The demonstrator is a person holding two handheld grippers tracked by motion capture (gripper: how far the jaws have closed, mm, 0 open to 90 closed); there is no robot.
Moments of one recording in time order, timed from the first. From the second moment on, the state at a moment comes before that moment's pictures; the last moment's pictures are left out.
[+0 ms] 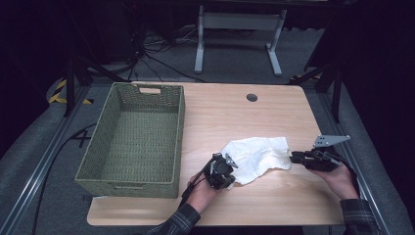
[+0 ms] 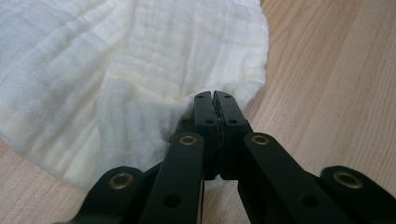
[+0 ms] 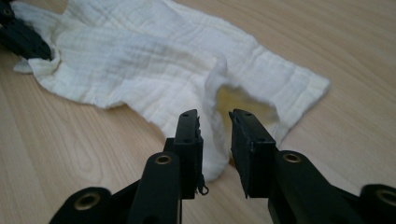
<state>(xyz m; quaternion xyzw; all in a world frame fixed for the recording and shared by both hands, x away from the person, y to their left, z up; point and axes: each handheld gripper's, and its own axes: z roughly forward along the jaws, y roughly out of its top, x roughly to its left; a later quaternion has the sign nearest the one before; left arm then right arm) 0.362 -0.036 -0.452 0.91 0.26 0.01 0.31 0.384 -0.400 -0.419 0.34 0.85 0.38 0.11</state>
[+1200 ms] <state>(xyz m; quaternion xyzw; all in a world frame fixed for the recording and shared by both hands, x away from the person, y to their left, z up) 0.353 -0.019 -0.432 0.89 0.28 0.04 0.36 0.364 -0.409 -0.423 0.34 0.85 0.39 0.11</state>
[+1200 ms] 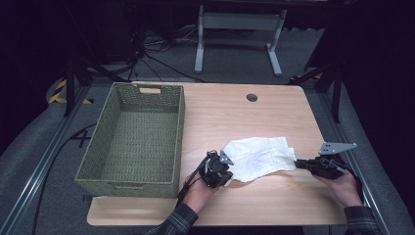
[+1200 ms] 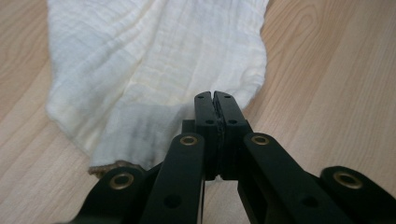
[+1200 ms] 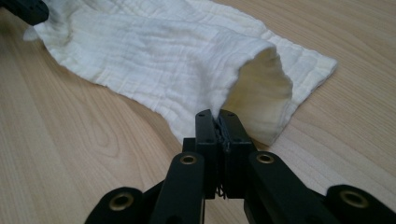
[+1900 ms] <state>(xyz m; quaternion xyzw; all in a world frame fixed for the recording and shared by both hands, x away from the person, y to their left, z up) 0.308 -0.007 -0.434 0.89 0.26 0.01 0.36 0.294 -0.425 -0.432 0.32 0.86 0.40 0.09</state>
